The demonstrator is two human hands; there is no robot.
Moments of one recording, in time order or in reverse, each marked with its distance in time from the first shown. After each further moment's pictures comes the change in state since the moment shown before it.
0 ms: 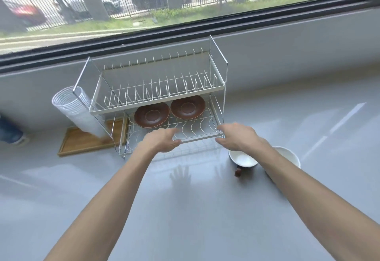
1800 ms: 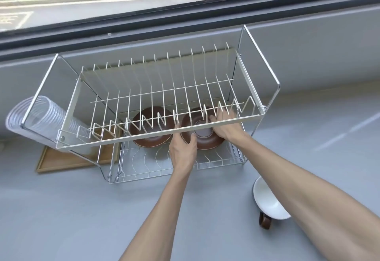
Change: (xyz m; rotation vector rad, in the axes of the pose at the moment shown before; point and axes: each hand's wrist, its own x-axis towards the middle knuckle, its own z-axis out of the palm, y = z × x) left_hand 0.129 0.026 0.041 -1.060 0.460 -0.382; right_hand 0.193 -0.039 0.019 -0.069 0.215 0.028
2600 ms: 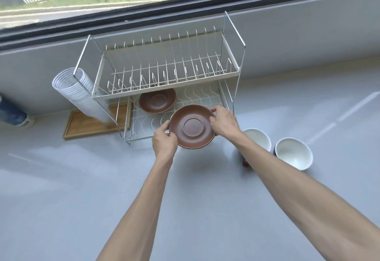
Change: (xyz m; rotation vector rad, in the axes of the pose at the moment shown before) left_hand -0.101 -0.043 -0.078 -0.059 0.020 -0.033; right_hand -0.135 -0.006 -0.011 0.571 -0.049 0.165
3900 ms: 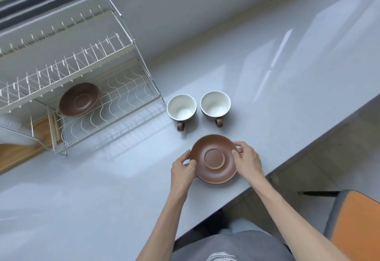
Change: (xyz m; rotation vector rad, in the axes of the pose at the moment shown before) left_hand -0.202 -0.083 0.113 0.010 -0.616 -0.134; right_hand -0.245 0.242 0.001 0.331 0.197 0.539
